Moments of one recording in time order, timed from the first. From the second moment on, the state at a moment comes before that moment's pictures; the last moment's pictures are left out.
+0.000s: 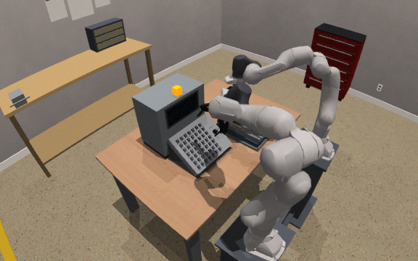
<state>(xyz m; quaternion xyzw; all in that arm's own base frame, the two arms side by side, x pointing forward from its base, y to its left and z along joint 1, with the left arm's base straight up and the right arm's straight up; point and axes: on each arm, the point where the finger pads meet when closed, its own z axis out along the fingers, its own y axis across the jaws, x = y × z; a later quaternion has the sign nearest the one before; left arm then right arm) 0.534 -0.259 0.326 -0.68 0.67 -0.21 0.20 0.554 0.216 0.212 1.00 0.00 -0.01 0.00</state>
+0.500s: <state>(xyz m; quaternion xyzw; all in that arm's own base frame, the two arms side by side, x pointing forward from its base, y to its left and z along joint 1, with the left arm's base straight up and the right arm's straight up) 0.534 -0.259 0.326 -0.68 0.67 -0.21 0.20 0.555 0.215 0.173 1.00 0.00 -0.01 0.00</state>
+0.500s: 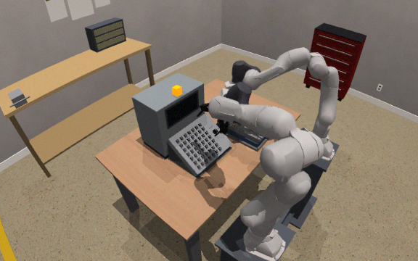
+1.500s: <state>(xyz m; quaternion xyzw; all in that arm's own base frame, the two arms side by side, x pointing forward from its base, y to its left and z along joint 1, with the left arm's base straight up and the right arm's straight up) 0.534 -0.259 0.326 -0.68 0.67 -0.21 0.20 0.561 0.217 0.166 1.00 0.00 -0.01 0.00</state>
